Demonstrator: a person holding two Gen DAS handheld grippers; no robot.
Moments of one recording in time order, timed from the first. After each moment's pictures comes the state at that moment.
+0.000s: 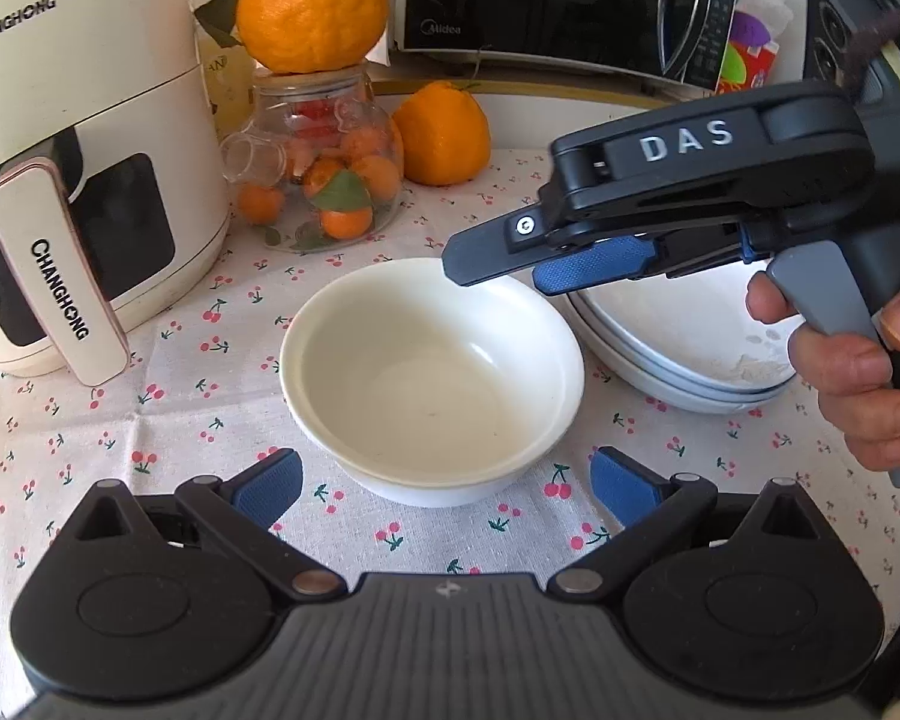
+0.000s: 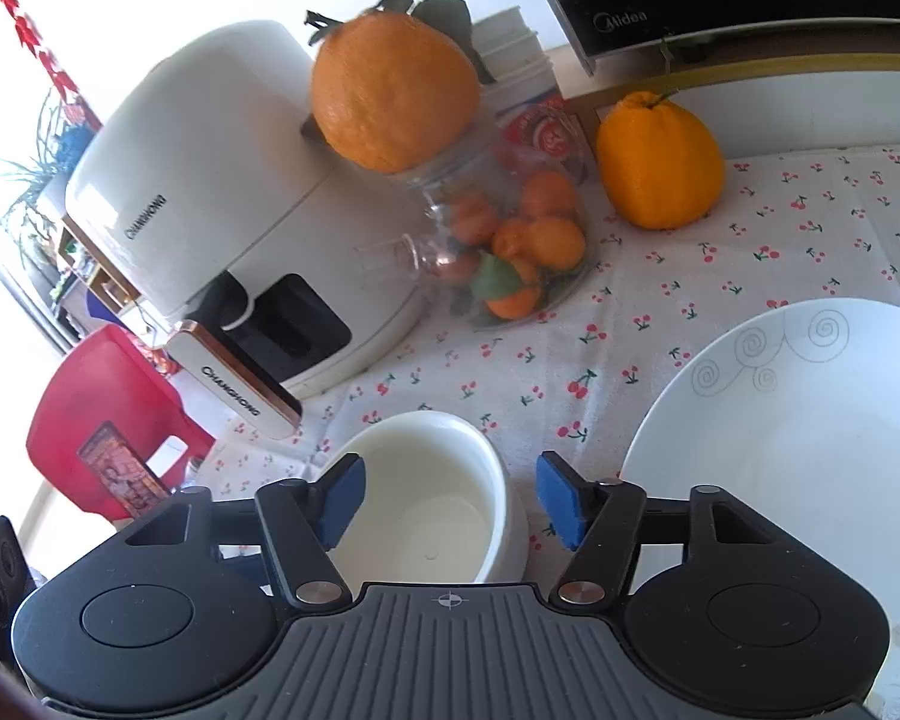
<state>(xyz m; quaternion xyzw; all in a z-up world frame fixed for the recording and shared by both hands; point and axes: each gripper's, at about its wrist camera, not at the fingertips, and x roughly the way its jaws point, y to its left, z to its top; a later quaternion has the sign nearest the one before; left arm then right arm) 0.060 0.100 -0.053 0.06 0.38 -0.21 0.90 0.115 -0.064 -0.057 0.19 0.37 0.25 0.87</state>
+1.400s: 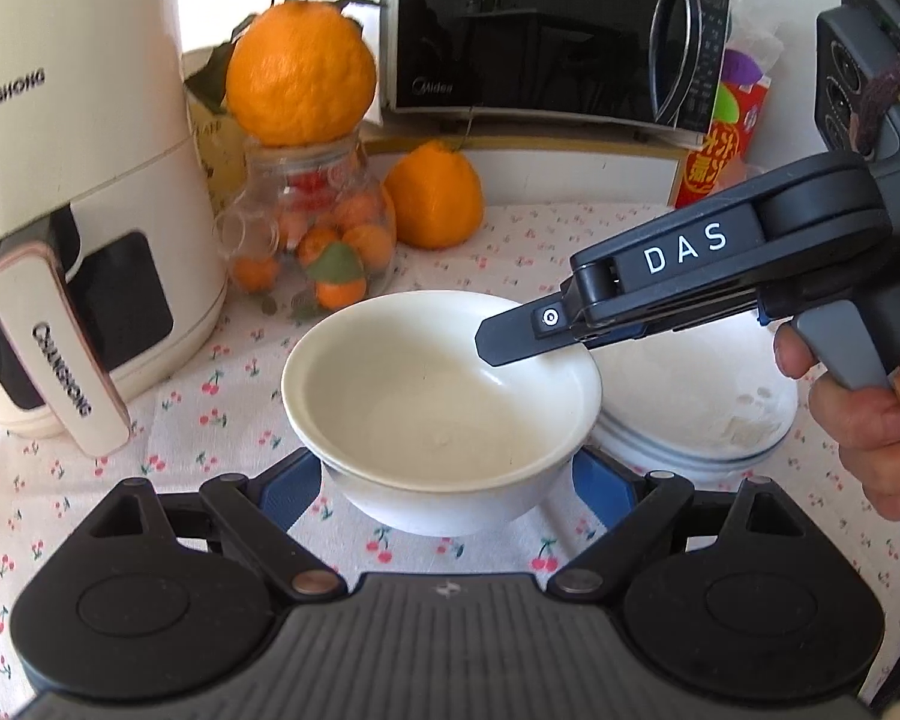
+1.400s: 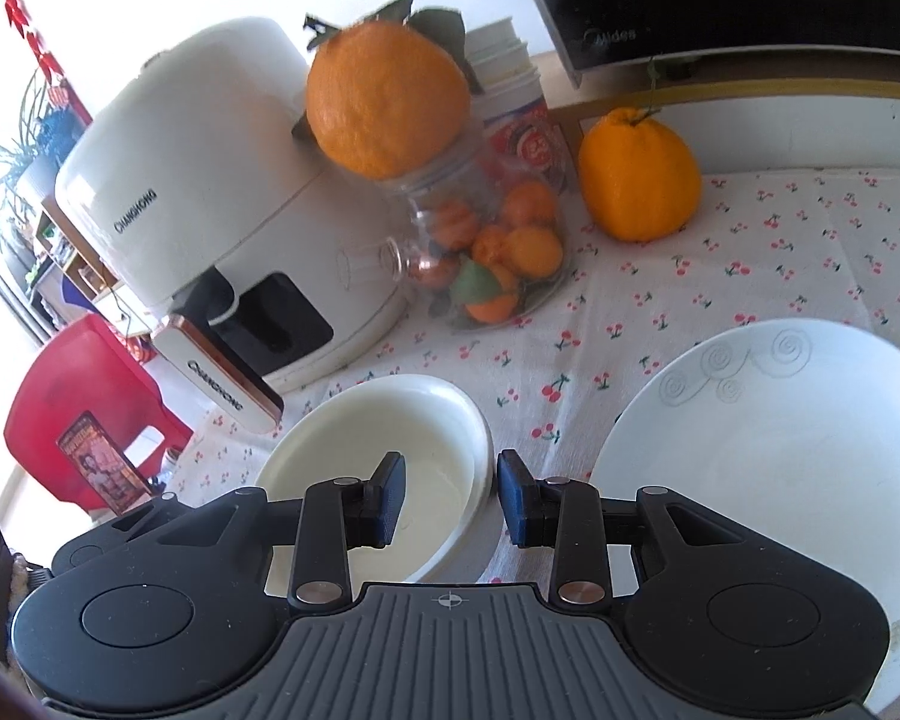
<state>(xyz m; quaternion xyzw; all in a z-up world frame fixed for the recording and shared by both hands) 0.063 0.091 -0.034 0.06 0.33 -0.21 0.92 0.109 -0.071 -0.041 0.17 0.37 0.23 0.88</state>
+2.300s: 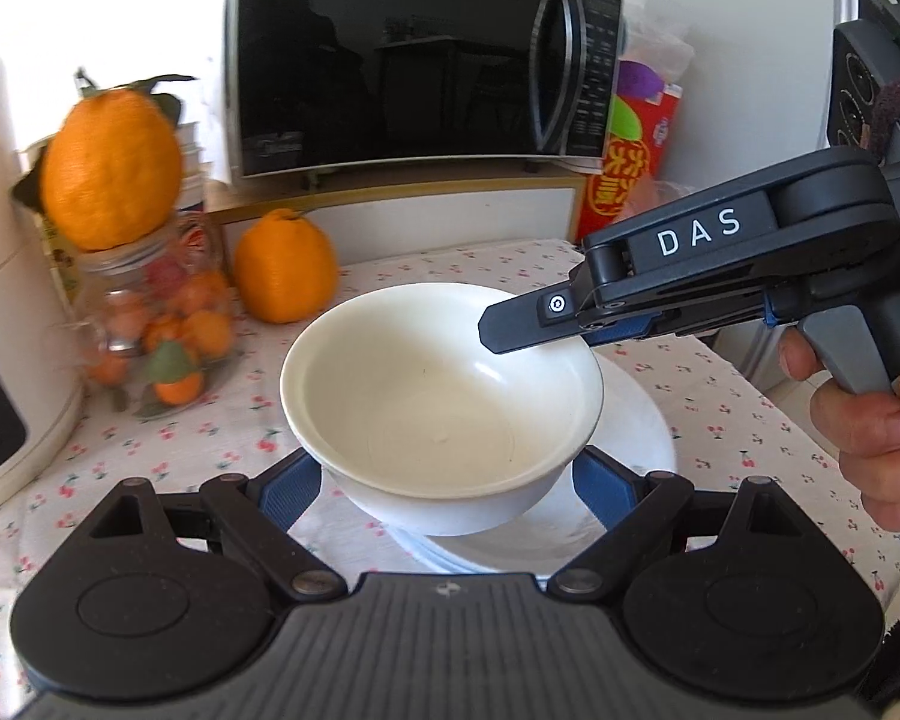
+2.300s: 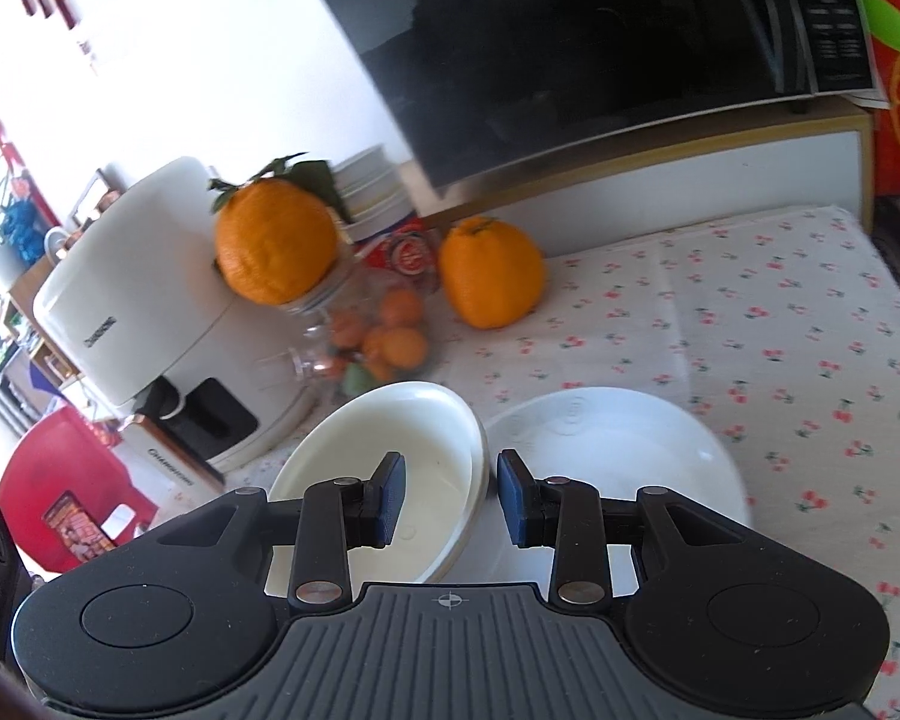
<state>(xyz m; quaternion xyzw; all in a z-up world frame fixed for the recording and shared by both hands) 0.069 0.005 -0.023 0.07 0.30 -0.28 0.91 0.080 -0.171 -0.023 0.21 0.32 0.16 0.91</state>
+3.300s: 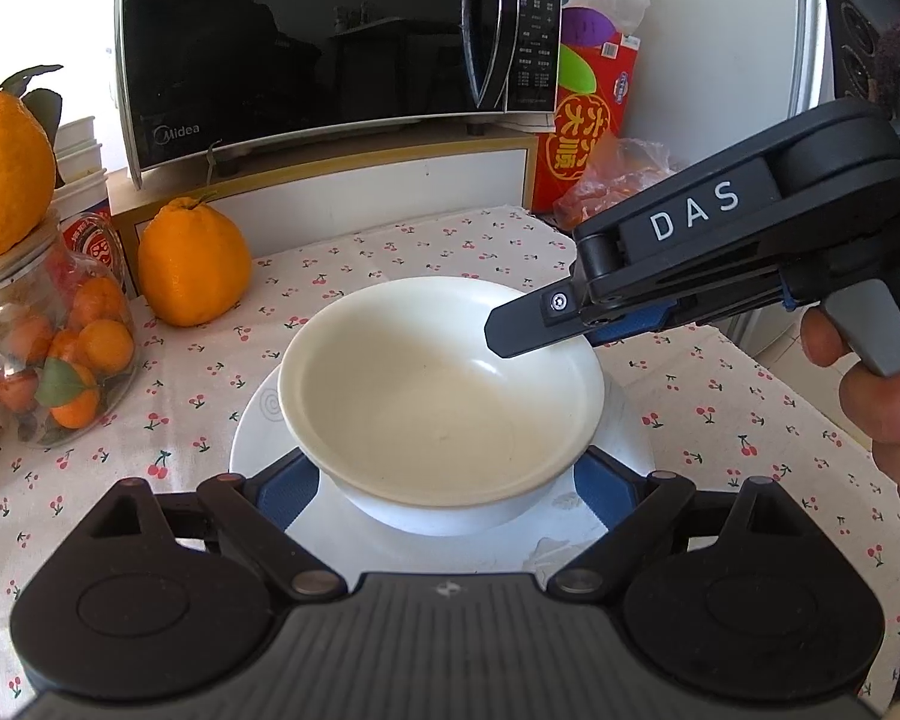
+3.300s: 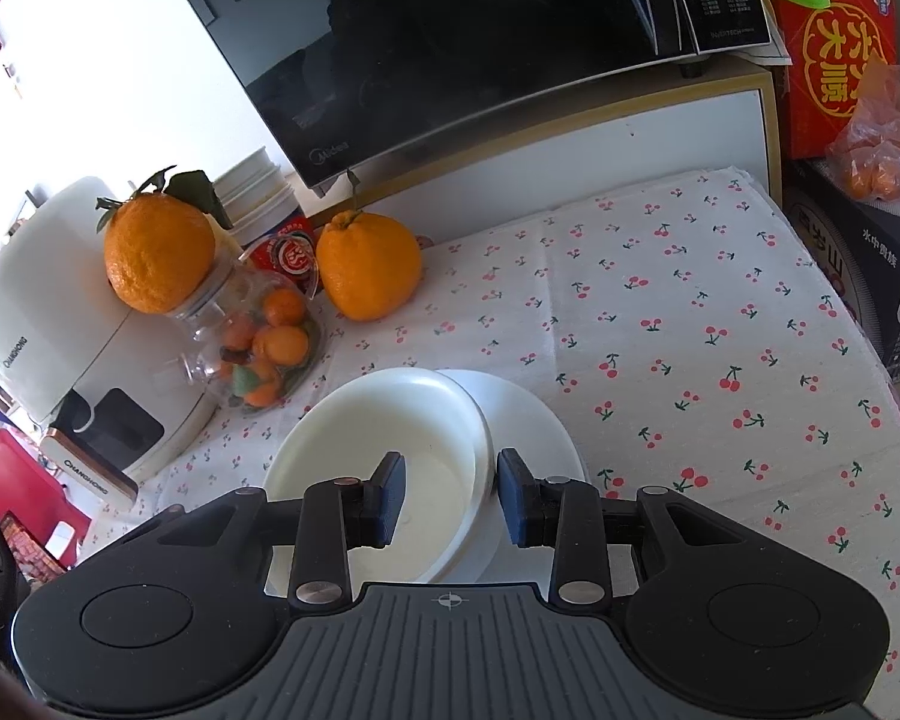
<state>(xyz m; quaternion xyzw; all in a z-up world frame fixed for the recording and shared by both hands) 0.080 -0.045 -0.053 0.10 0.30 -0.31 0.90 0.083 -0.218 -0.054 0.22 0.34 0.10 0.91</state>
